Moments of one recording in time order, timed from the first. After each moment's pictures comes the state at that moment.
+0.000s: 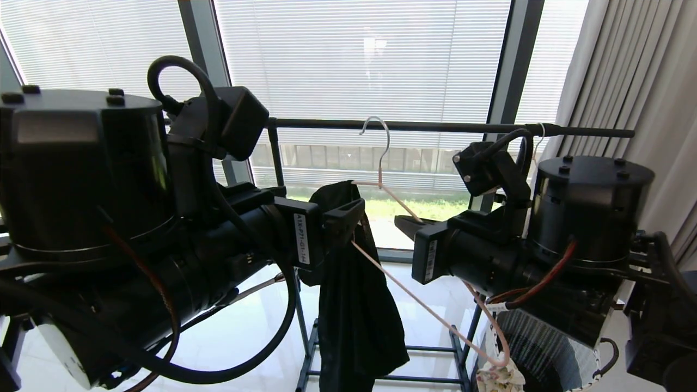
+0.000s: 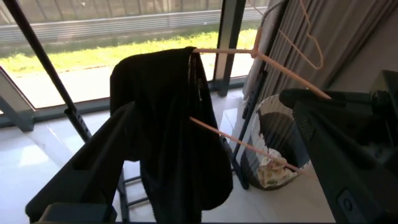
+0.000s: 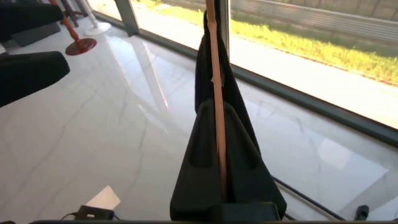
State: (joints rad) left arm -0.85 1.43 -0.91 -0.31 0.38 -0.11; right arm 0.97 1.66 -0.90 -0.65 -0.20 0.23
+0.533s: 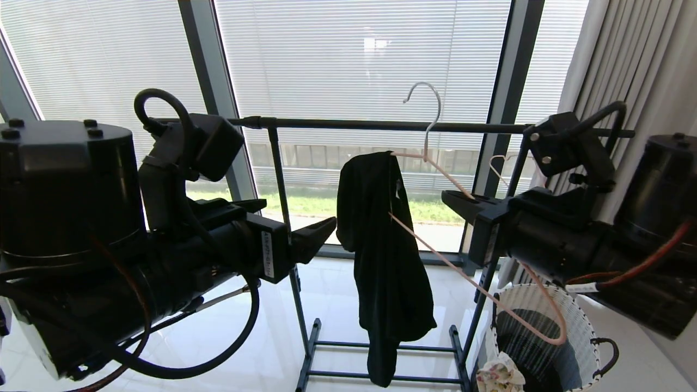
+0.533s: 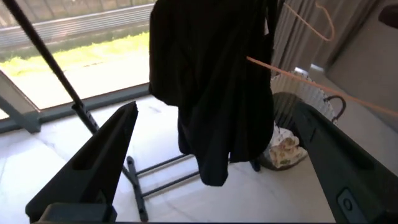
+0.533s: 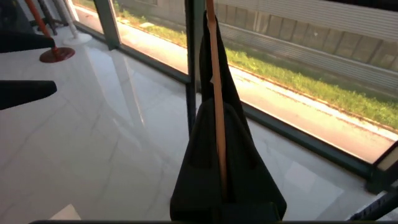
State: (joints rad) left arm -0.72 1.38 -0.81 -0.32 0.21 -0.03; right arm 0.88 1.51 -0.79 -0.69 -0.17 0.09
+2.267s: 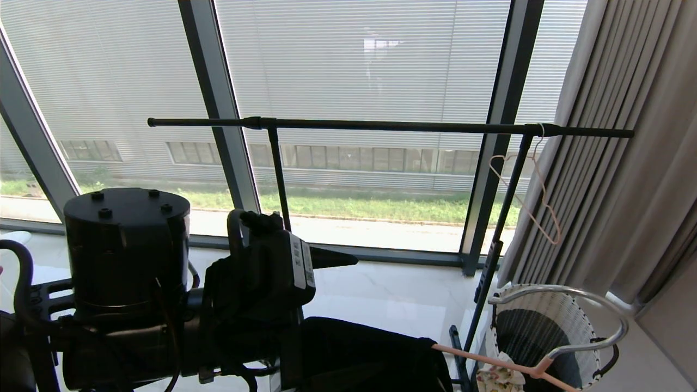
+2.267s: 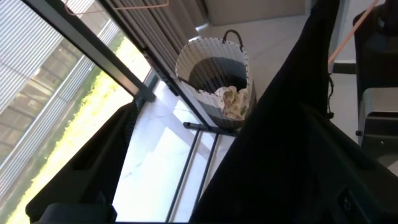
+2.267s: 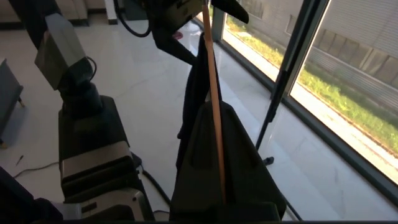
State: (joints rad) left arm -0.70 1.44 -0.66 -0.43 -0.49 0.57; right arm 1.23 0.89 -0.21 -0.69 -0.04 0.02
